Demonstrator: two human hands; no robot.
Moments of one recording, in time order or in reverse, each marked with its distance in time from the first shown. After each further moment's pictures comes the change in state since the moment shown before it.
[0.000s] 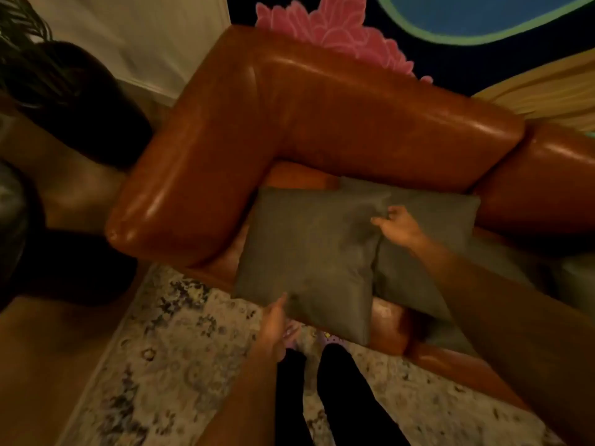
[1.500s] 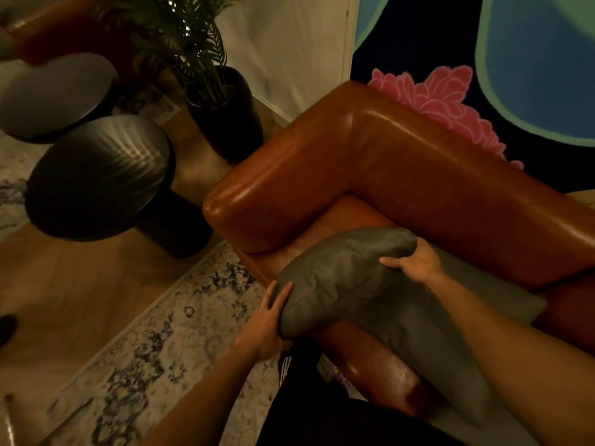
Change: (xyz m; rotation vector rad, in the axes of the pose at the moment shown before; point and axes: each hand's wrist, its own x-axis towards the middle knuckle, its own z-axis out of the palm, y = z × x) left_hand -0.136 0.019 -0.015 1.302 0.286 0.610; right_hand -0.038 -0.068 -0.024 -0.160 -0.216 -0.262
